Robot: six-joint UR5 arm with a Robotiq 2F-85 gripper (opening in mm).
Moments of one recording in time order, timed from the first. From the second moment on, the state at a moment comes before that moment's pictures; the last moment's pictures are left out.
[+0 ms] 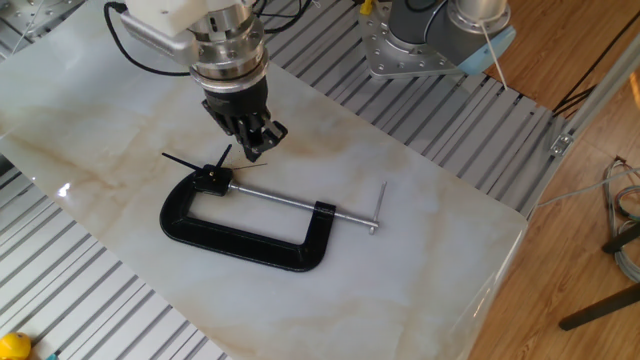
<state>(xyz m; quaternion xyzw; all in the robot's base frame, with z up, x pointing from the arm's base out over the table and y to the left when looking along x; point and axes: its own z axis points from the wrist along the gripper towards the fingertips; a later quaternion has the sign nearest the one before) 0.546 0.021 0.176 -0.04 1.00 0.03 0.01</state>
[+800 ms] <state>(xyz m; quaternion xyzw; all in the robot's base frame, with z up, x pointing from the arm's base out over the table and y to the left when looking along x) 0.591 -0.031 0.152 -0.06 1.00 0.01 0.04</state>
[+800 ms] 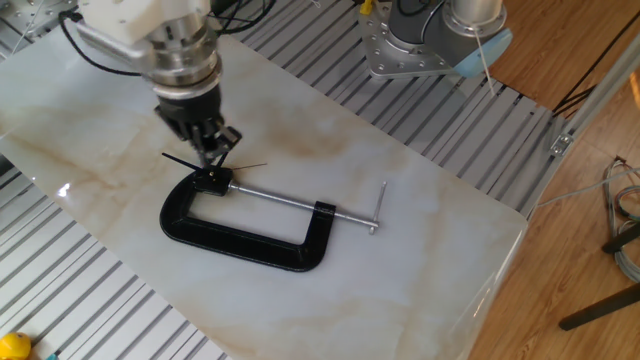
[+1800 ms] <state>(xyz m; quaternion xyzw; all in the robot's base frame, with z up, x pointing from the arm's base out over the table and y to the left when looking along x) 0.616 -0.077 0.099 -0.13 0.99 0.02 0.05</state>
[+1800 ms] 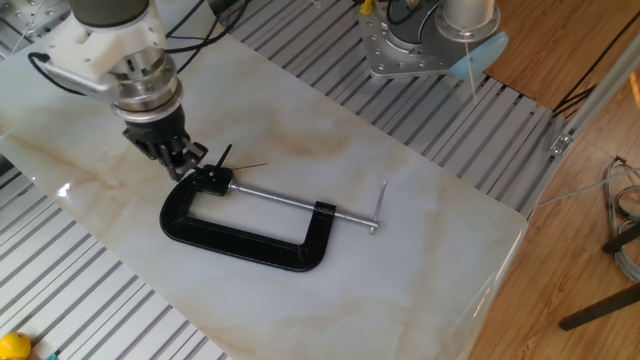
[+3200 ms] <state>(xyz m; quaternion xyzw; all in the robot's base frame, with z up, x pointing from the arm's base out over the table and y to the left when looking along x) 0.581 -0.138 0.077 -0.14 0.99 -0.01 0.04</state>
